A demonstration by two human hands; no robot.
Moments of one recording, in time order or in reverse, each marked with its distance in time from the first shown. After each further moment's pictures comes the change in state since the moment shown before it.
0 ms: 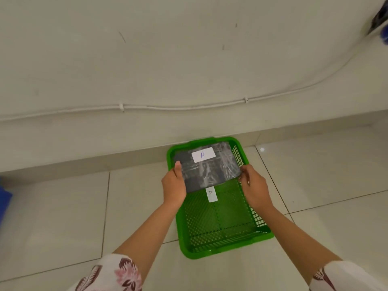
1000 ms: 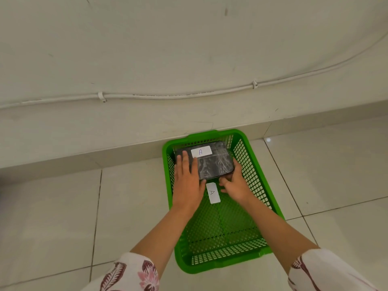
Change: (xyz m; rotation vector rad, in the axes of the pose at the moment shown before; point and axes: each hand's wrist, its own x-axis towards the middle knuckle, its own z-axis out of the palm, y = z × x) left_hand 0.022 -0.040 0.058 0.736 -0.130 0.475; right_hand 0.036 0.013 0.071 0.406 -0.304 0.359
